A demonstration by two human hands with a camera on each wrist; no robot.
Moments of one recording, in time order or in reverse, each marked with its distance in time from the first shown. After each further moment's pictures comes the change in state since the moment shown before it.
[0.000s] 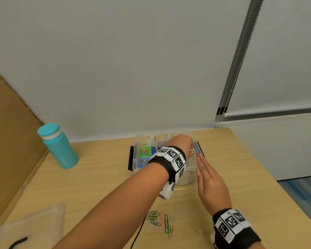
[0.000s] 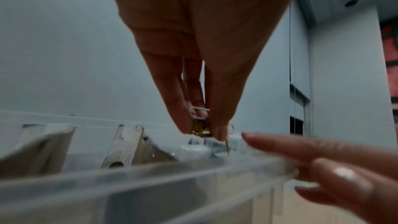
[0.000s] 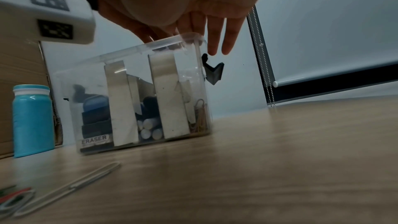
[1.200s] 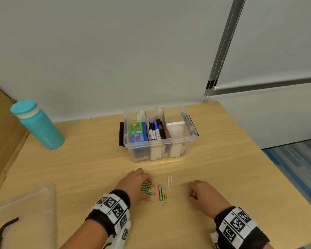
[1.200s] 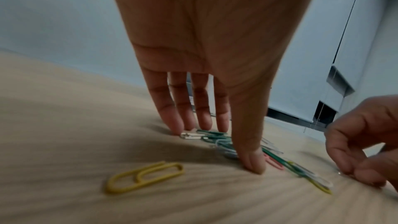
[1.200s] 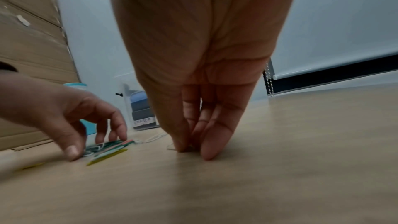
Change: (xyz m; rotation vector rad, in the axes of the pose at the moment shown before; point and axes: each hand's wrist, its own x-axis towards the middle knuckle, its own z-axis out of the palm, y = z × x) left_hand -0.154 -0.093 0.120 -0.199 -0.276 -0.131; right_hand -0.074 -0.011 -0.013 -0.050 -0.792 0.233
